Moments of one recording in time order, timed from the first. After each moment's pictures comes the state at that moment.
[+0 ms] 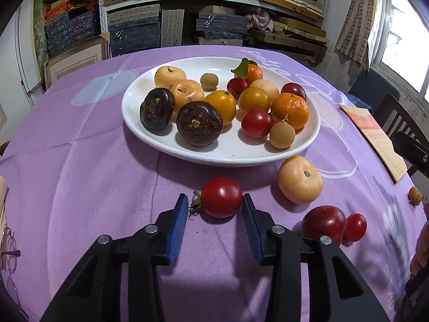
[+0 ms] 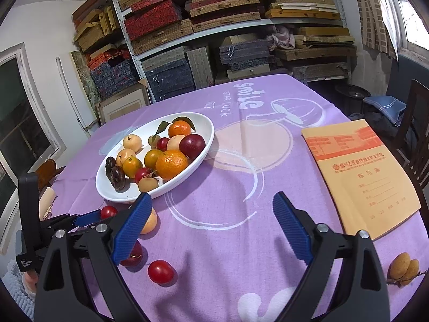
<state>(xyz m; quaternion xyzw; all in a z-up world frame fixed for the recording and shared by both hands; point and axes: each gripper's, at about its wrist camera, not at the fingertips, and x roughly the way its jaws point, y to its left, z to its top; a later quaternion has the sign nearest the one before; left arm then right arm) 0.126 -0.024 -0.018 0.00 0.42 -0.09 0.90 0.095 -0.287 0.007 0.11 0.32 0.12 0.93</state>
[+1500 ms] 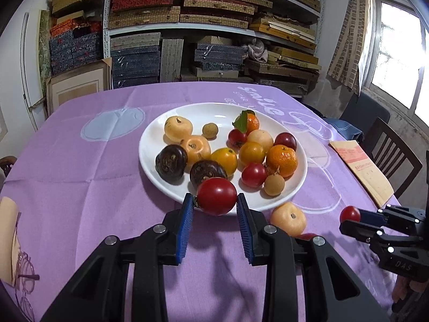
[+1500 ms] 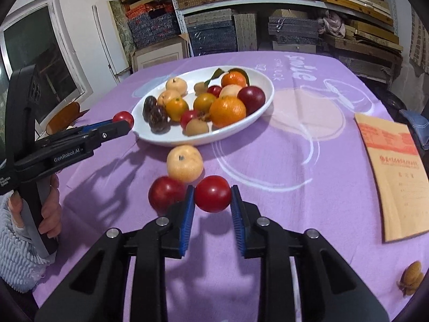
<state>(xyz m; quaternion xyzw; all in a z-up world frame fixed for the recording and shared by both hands) 0.124 -0.011 0.033 0.00 0.35 -0.10 0.93 0.098 -0.233 0.002 0.01 0.38 0.22 0.90</state>
